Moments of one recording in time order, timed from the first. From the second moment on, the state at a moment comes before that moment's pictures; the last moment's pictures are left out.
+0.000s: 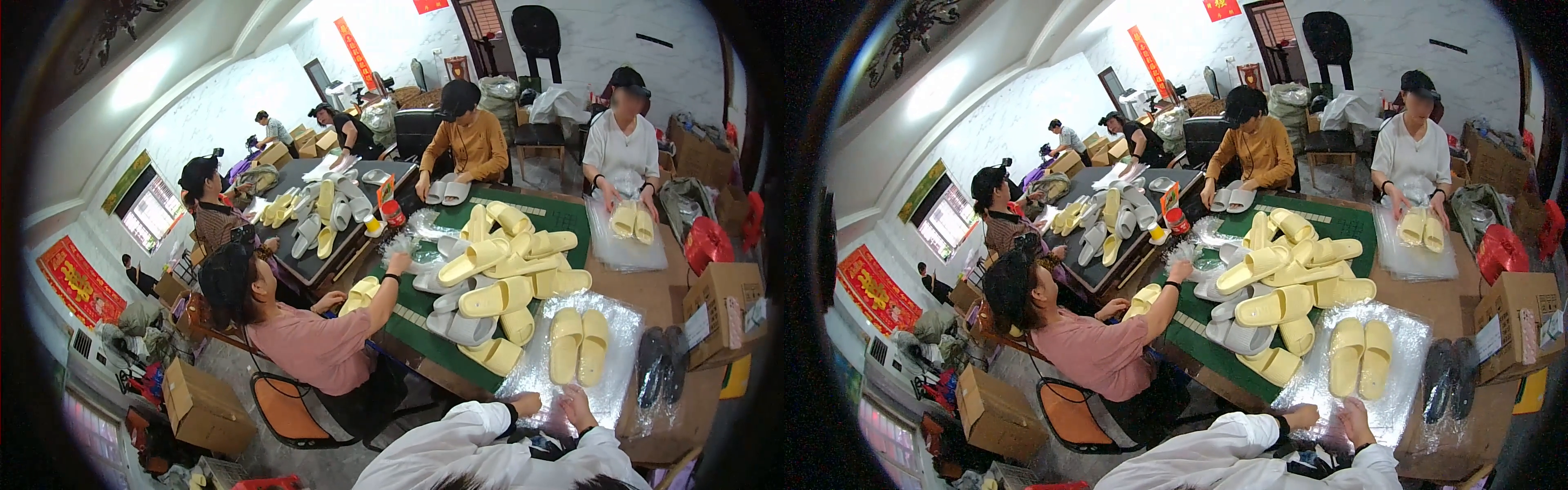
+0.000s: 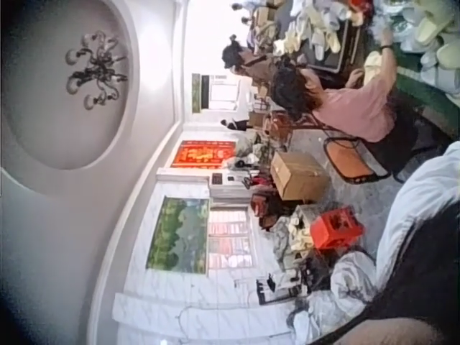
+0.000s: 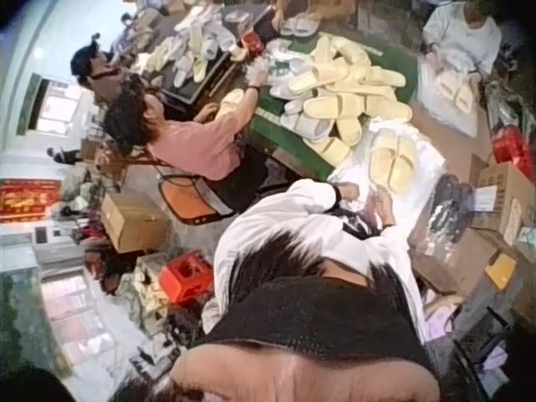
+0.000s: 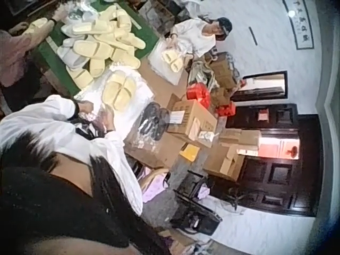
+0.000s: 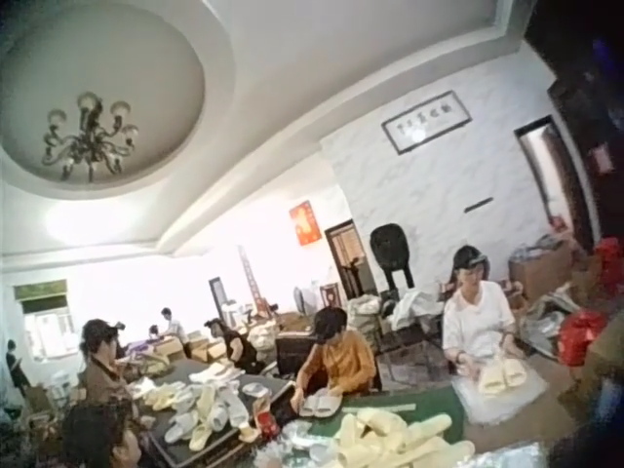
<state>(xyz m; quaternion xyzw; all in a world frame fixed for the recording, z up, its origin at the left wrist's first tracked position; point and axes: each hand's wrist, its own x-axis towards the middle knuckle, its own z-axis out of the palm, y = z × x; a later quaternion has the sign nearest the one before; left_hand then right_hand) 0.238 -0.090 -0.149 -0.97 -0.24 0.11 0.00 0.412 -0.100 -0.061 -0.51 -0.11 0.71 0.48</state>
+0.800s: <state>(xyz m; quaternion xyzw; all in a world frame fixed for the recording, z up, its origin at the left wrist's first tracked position) 0.240 -0.082 -0.137 -0.90 -0.26 -0.21 -0.29 0.458 -0.088 -0.087 -0.54 -0.18 0.65 0.50</state>
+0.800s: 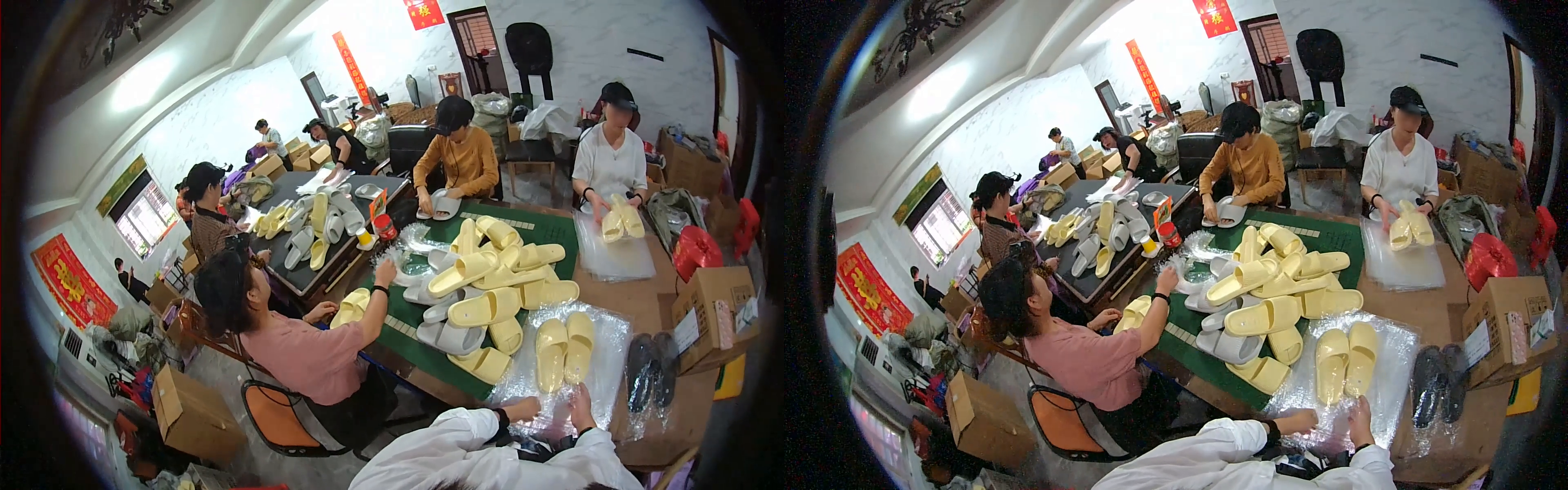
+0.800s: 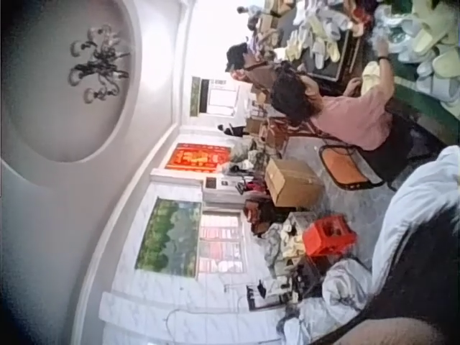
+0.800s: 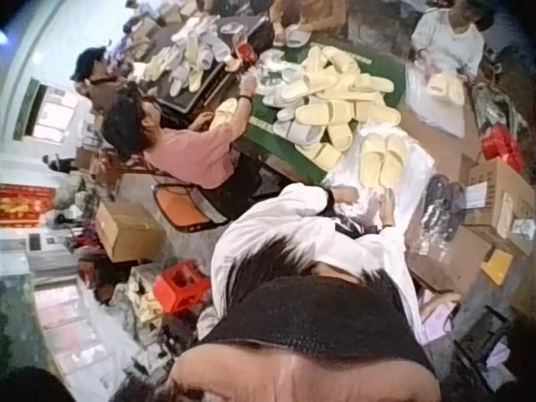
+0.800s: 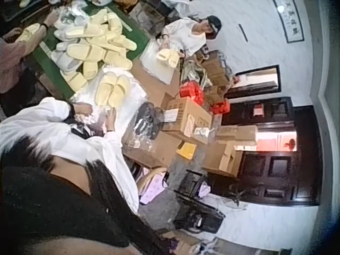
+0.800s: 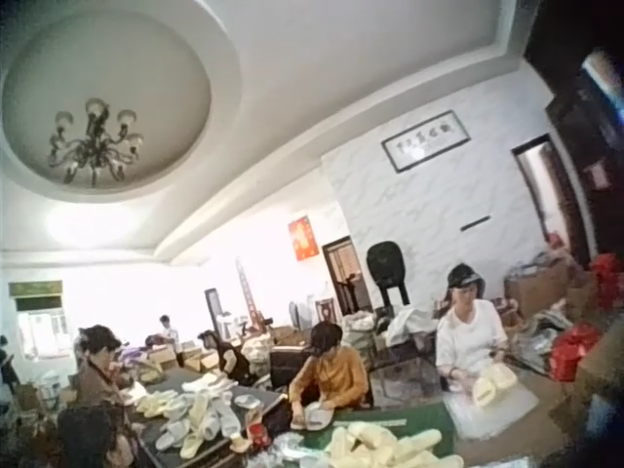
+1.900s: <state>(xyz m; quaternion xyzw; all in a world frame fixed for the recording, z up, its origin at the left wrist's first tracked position) 0.342 -0.125 0.084 -0.52 -0.31 0.05 -0.79 0.497 -0.120 -0.034 -0.32 0.03 0.80 0.51</state>
